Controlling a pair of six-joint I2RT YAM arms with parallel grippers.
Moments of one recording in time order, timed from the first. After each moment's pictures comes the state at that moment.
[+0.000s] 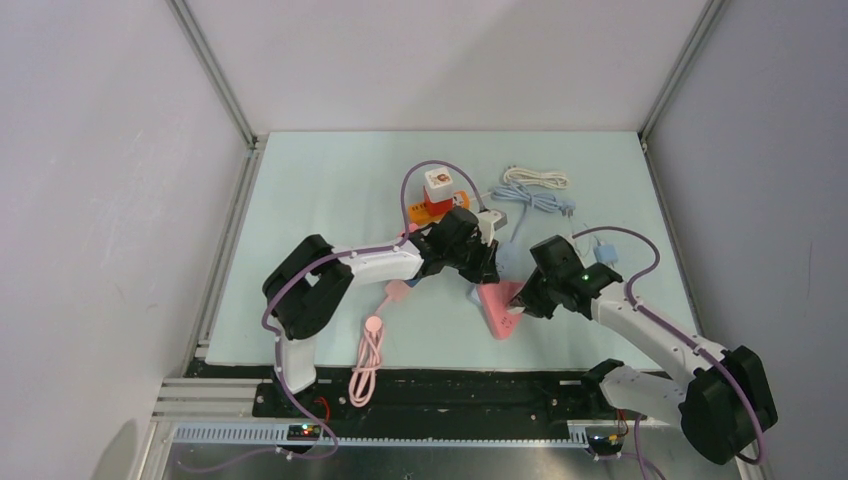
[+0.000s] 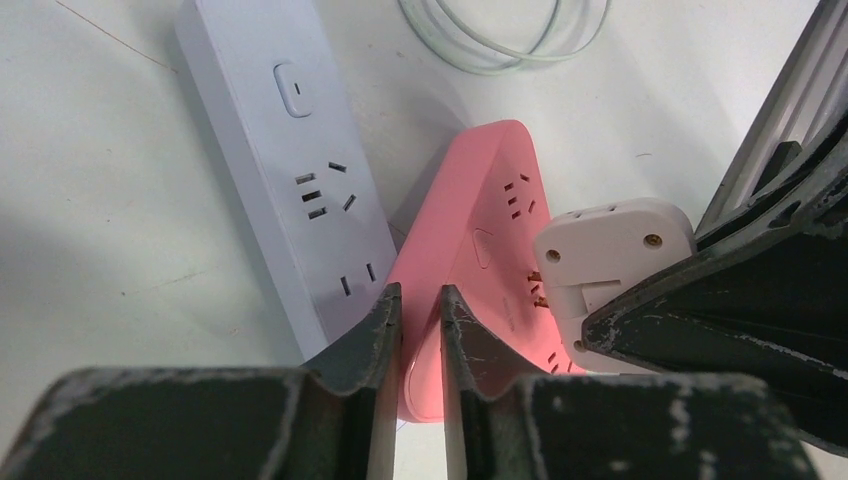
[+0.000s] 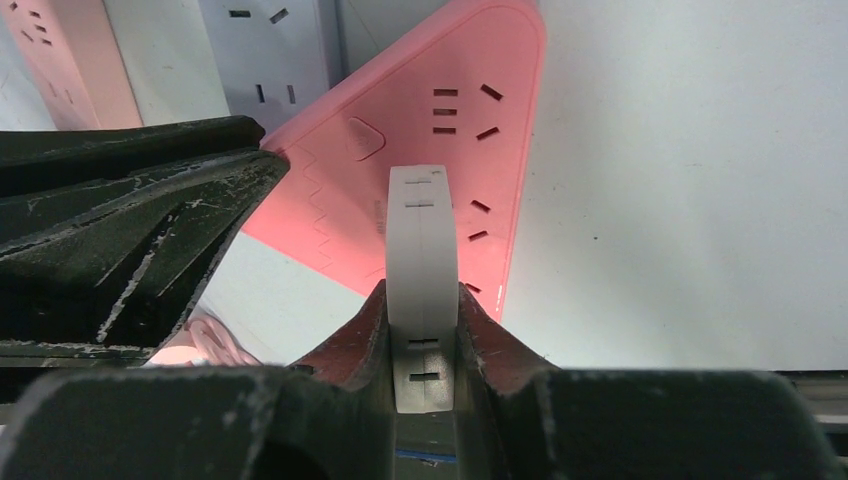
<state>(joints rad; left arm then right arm) -0.88 1.91 1.21 -0.01 0.35 -0.34 0.54 1.09 0.68 -0.66 0.01 1.13</state>
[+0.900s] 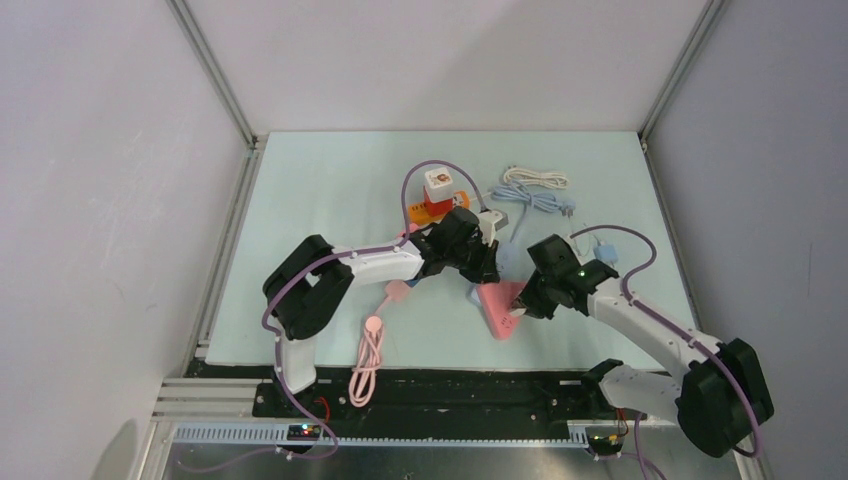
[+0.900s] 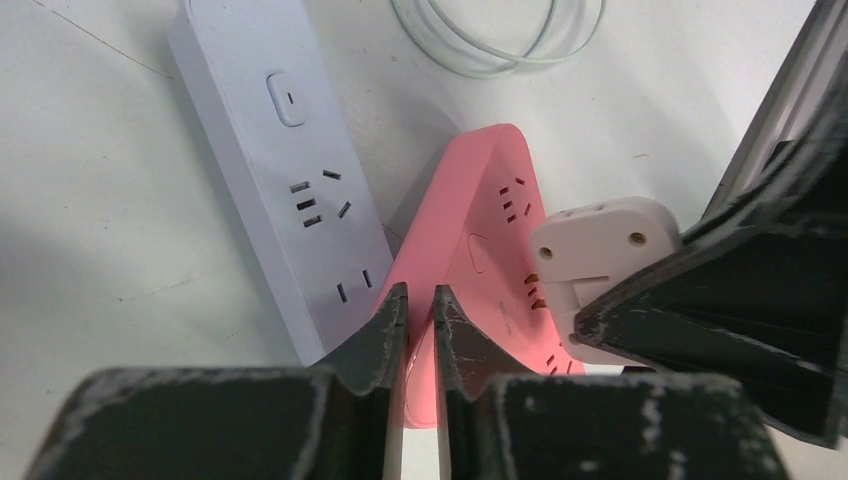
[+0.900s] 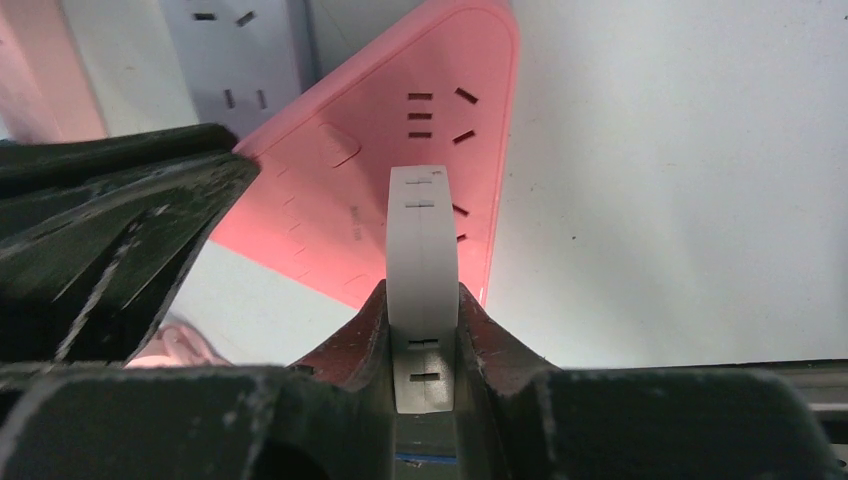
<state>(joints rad) -0.88 1.91 1.21 0.00 0.35 -0.33 0.55 1.12 0.70 -0.70 0.02 1.11</state>
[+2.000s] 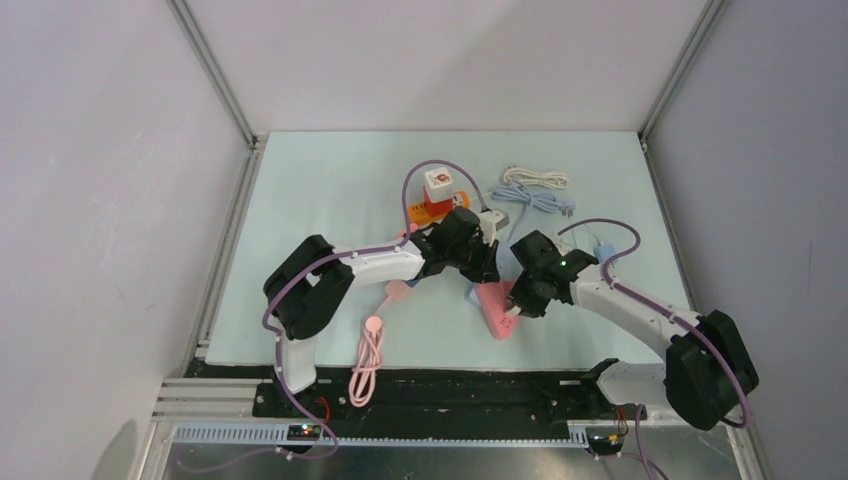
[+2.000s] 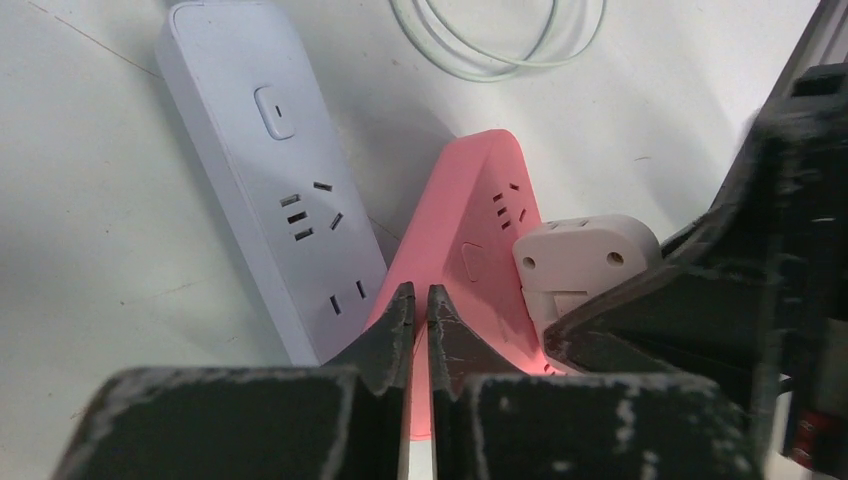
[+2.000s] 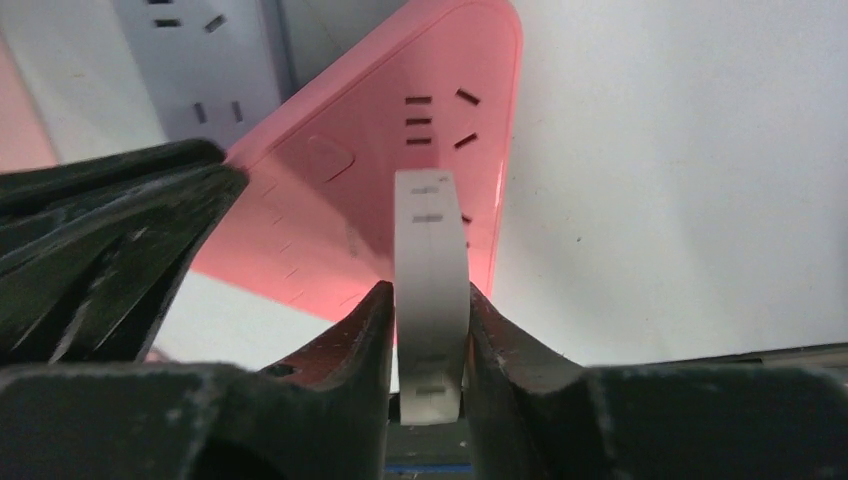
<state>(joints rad) -0.88 1.92 1.21 0.00 0.34 -0.33 0.61 1.27 0.78 -0.75 0.08 1.15</state>
